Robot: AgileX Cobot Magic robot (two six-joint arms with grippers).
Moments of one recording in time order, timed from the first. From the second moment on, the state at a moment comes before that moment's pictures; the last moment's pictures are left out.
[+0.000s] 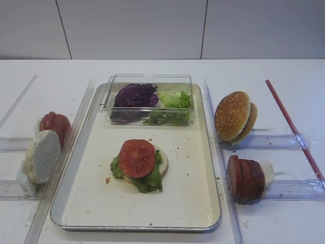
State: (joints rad) left arm -0.02 -0.01 -0.49 0.01 1.18 0.04; right arm -0.04 0.00 -0.47 0.10 1.14 -0.05
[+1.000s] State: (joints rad) left arm -0.02 -0.01 -0.49 0.01 1.18 0.04; right arm -0.04 0.00 -0.47 0.10 1.14 -0.05
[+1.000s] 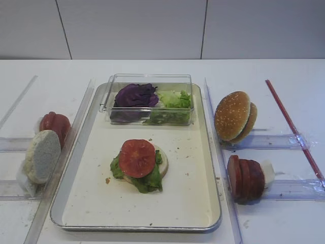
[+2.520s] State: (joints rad) left arm -0.02 -0.01 -0.49 0.01 1.18 0.04; right arm -0.04 0.00 -0.47 0.10 1.14 -0.05
